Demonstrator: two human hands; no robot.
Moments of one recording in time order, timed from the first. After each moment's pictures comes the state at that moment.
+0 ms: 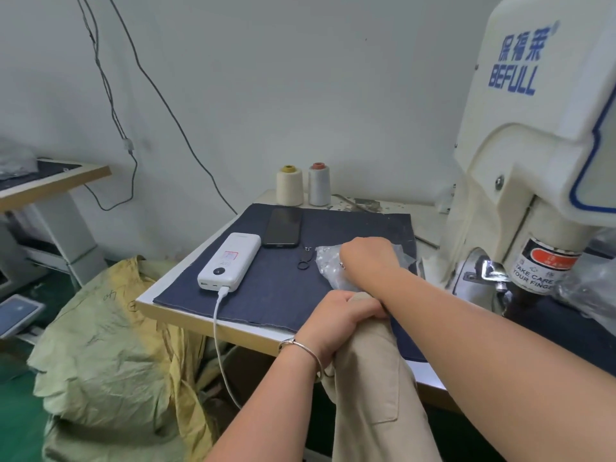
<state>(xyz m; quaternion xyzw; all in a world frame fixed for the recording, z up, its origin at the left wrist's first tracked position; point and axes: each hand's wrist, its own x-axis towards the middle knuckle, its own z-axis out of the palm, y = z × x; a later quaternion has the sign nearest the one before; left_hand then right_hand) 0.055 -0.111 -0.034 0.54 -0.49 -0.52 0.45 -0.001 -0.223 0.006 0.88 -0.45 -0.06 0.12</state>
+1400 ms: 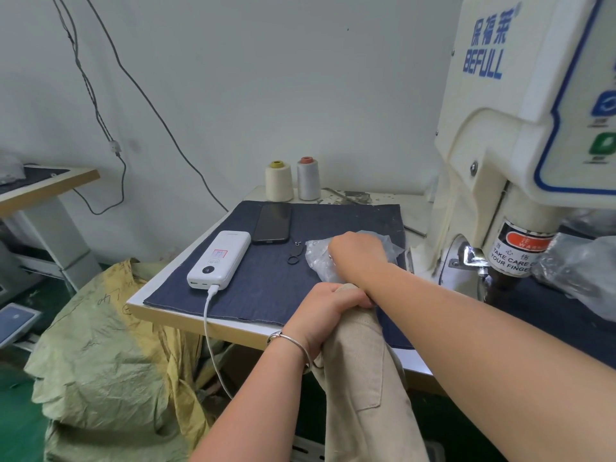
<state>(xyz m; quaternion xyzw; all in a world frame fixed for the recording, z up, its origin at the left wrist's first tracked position) 0.053 -0.108 -0.028 0.55 -0.47 -0.52 0.45 -0.003 -0.236 -0.015 0.88 -0.46 0.01 0.14</state>
